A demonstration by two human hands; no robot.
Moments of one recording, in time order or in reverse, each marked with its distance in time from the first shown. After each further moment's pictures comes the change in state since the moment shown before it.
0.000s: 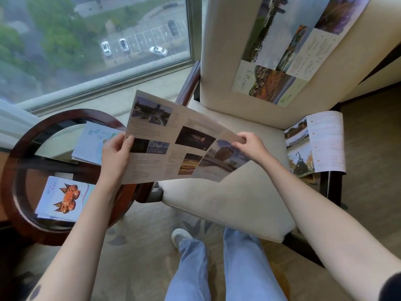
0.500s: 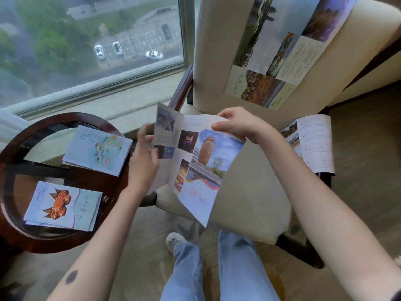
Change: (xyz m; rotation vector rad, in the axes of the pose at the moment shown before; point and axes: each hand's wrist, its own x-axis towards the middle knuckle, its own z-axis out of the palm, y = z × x) left_hand -0.011 0.004 0.062 0.261 -0.058 0.135; right_hand -0.024 -0.088 -0.065 0.239 -0.216 -0.104
